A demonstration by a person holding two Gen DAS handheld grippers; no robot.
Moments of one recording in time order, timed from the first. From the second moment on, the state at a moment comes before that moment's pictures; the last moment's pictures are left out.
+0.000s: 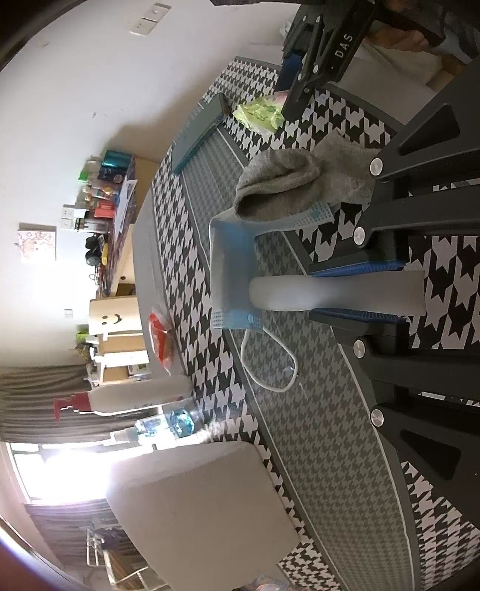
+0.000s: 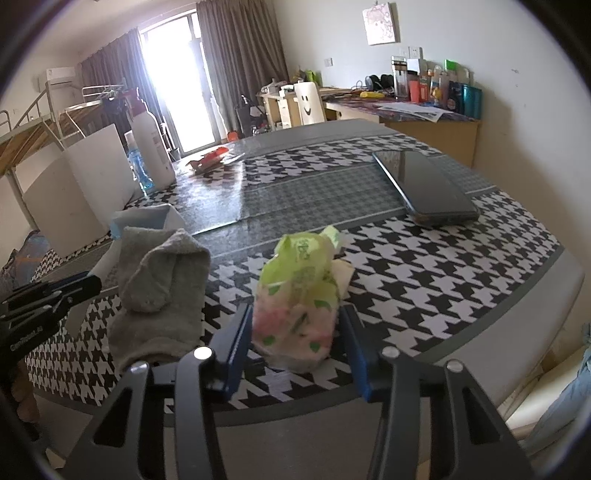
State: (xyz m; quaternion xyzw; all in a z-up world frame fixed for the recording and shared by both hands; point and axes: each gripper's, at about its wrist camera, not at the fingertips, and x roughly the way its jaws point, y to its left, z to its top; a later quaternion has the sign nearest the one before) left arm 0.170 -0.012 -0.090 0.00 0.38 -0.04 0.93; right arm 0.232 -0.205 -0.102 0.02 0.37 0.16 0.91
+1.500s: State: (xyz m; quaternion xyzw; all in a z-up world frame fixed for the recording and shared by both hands) left arm 0.134 0.015 -0.051 -0.02 0.31 -0.02 0.95; right arm 0.210 -0.183 -0.052 0.00 0.31 0.17 0.93
